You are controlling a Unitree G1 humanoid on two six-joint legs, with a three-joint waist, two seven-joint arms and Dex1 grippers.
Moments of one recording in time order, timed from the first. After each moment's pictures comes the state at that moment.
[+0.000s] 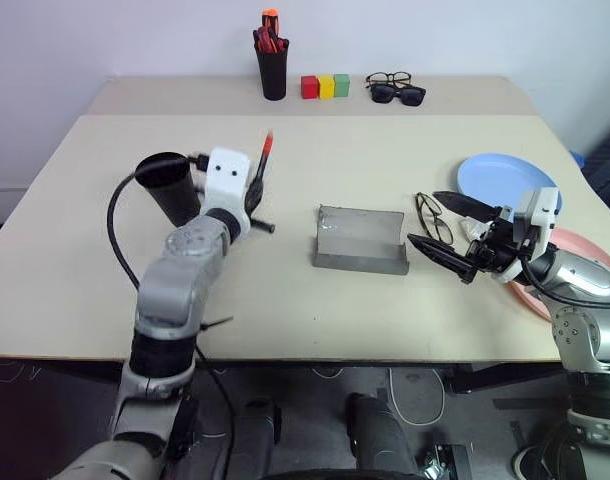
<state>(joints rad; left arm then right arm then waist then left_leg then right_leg) -0.53 0.25 -0.07 -0.38 -0.07 0.65 -0.14 -0.25 -0.65 -0.25 -0.10 0.59 0.20 1.02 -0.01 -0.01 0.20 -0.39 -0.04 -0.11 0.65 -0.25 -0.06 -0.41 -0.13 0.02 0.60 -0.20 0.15</state>
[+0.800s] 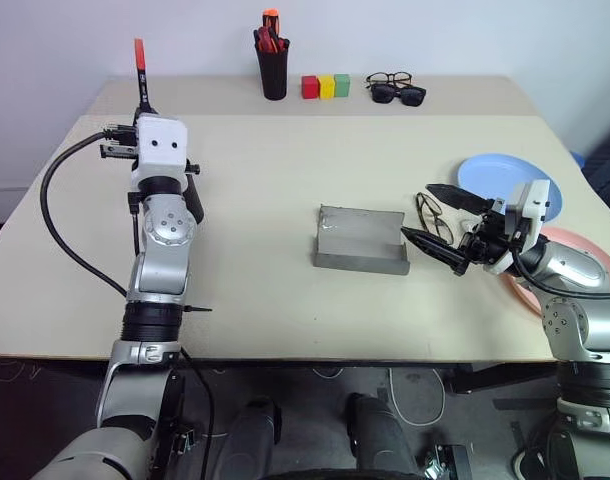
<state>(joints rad) -0.65 0.28 0.09 0.19 0.27 0.11 0.32 -0.30 -0.63 -0.22 -0.05 0.57 0.18 1.03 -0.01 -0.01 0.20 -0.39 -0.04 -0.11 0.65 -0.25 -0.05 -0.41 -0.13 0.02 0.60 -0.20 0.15</state>
